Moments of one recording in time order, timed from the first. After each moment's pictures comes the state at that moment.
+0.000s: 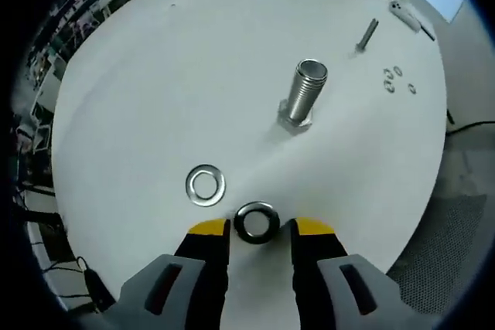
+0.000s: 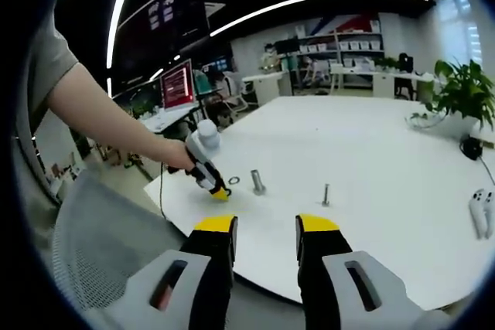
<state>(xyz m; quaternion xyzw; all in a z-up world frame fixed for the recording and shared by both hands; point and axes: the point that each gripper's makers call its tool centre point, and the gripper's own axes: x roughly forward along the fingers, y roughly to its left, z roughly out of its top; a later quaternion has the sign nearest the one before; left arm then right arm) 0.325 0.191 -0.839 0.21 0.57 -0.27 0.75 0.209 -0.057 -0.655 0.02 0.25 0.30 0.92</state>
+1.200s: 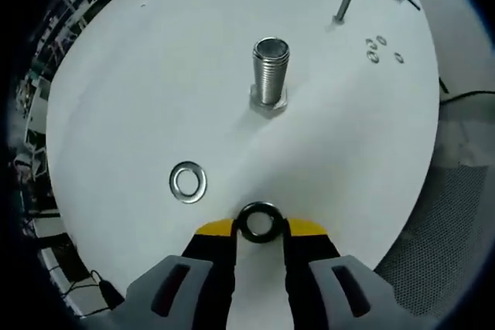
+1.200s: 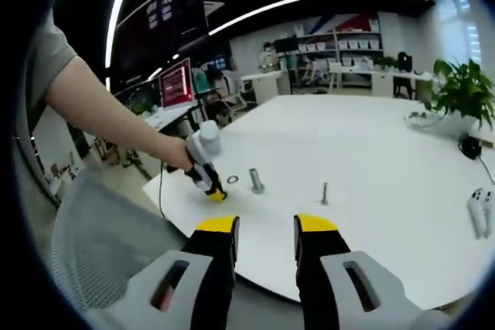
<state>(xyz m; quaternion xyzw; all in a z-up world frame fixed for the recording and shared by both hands) 0.311 0.186 -0.841 0.27 0.59 -0.30 0.70 0.210 -0.057 -0.656 0.02 0.25 0.30 0.92</state>
